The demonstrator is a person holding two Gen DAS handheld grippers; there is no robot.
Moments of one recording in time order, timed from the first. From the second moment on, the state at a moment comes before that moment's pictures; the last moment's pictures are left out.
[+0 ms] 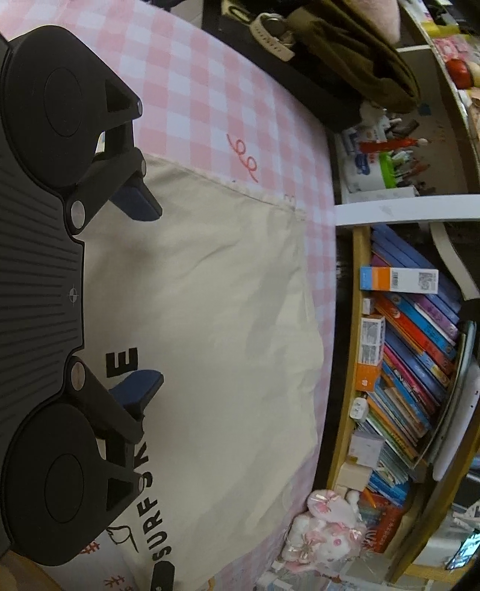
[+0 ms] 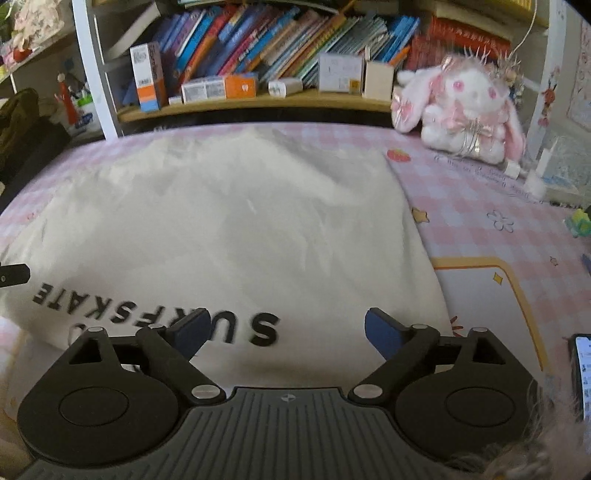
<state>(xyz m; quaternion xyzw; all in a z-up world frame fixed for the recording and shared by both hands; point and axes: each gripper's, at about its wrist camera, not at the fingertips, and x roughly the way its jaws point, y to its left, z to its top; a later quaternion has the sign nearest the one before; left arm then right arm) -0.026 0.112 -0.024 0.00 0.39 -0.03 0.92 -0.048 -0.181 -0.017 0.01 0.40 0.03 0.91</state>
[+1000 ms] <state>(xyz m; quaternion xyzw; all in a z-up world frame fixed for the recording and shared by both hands) -0.062 0.207 -0.044 -0.22 0.41 -0.06 0.88 -0.100 -0.085 -0.017 -0.07 0.42 0.03 0.90</state>
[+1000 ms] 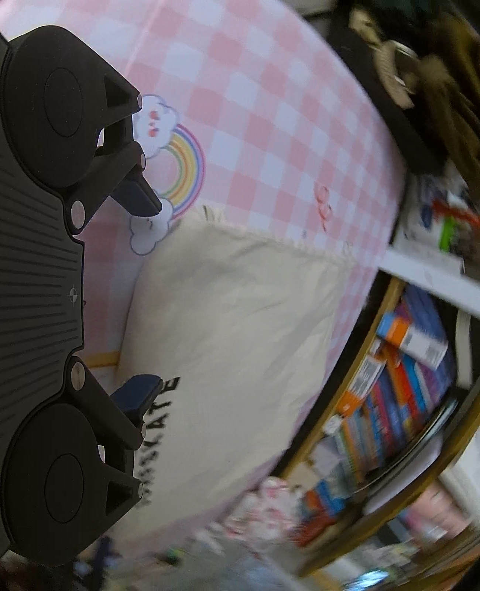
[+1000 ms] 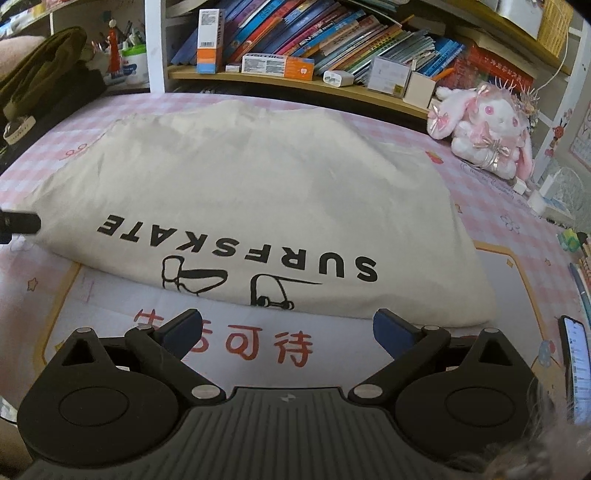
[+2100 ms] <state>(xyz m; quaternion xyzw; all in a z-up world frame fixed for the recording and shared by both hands) -0.059 0.265 -0.096 -0.60 0.37 0.01 0.71 -0.056 0.029 -0.001 -0.23 0.35 0.28 0.86</state>
